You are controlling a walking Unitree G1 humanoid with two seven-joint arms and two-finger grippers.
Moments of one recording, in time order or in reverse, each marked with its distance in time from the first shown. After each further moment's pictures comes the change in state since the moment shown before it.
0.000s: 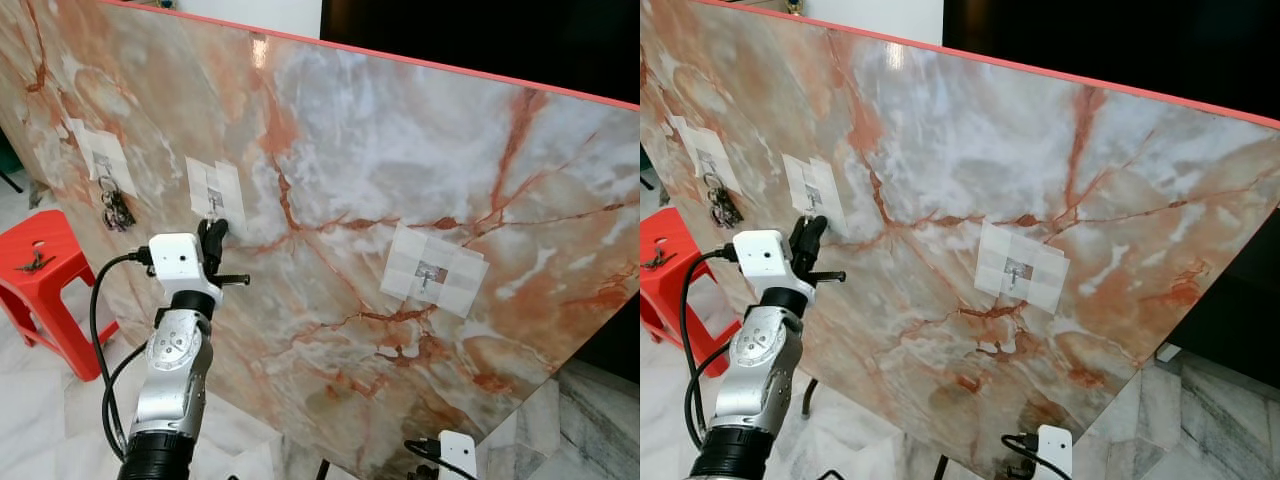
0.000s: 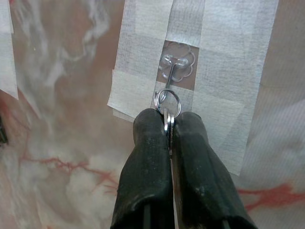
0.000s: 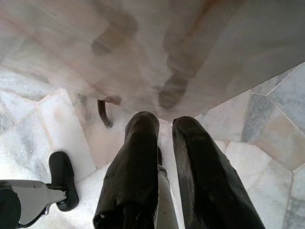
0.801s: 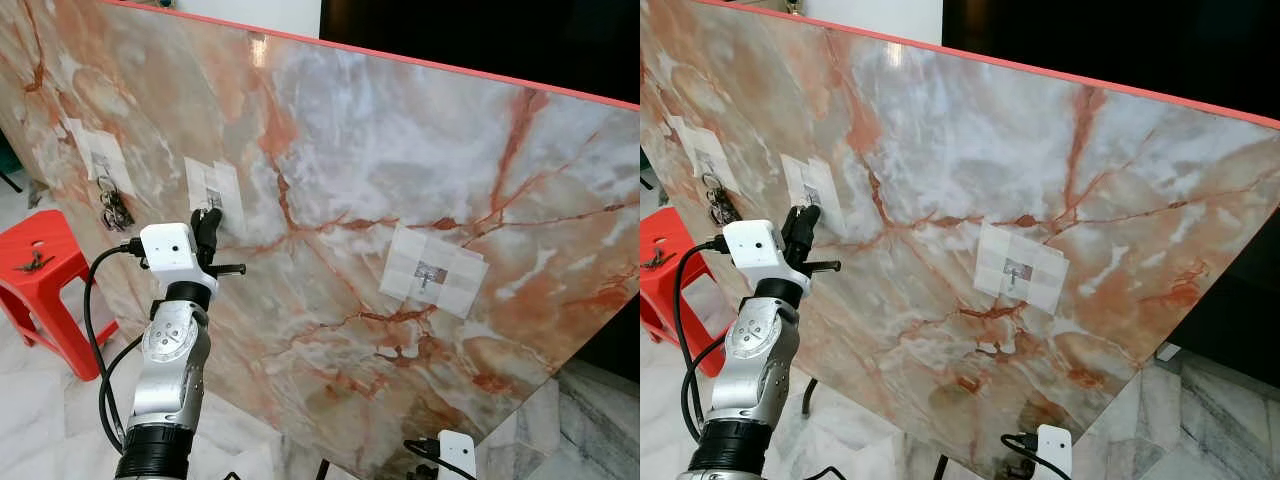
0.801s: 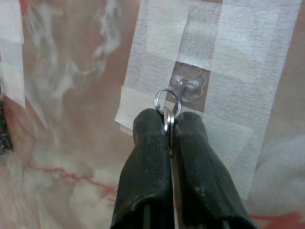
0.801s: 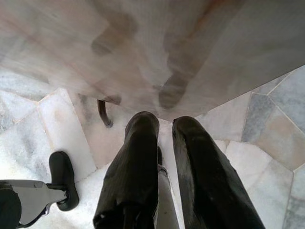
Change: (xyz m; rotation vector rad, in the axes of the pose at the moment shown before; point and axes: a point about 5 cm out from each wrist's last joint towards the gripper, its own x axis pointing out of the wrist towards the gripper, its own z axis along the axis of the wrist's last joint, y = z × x) left arm 0.005 0.003 0.009 -0.026 -0.020 0.026; right arm 0.000 0.001 0.000 0.000 0.001 0.001
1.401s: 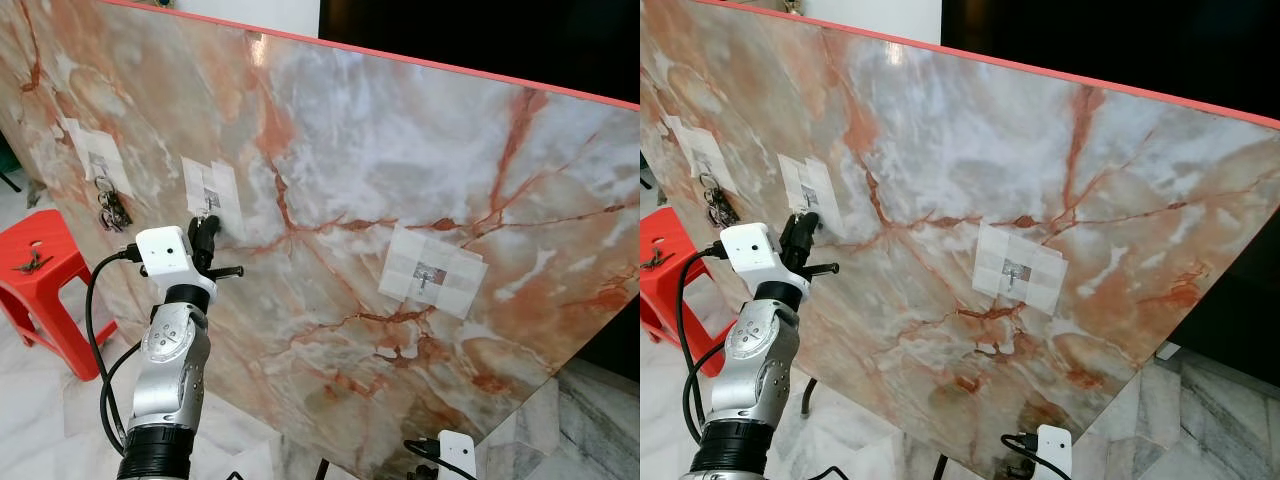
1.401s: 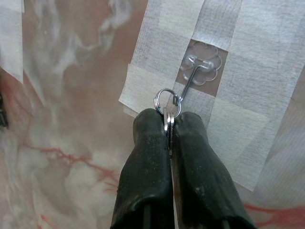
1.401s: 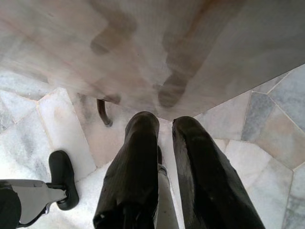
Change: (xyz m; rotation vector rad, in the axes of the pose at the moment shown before) left arm -0.001 0.001 -0.005 -0.064 0.047 0.019; right arm 0.000 0.000 0.000 0.000 0.002 0.000
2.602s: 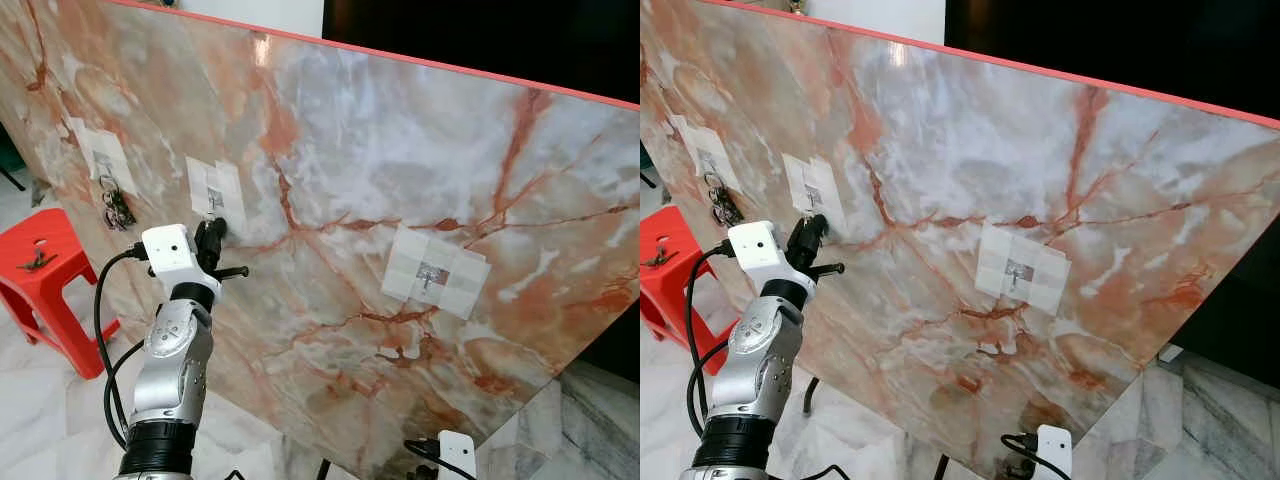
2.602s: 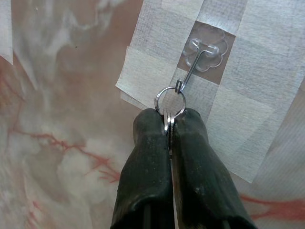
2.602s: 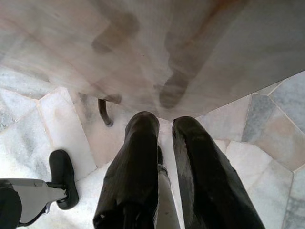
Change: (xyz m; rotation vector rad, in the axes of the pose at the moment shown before) left arm 0.003 -0.004 -0.003 -0.041 0.058 -0.020; right arm 0.000 0.000 0.000 0.000 0.001 -0.002
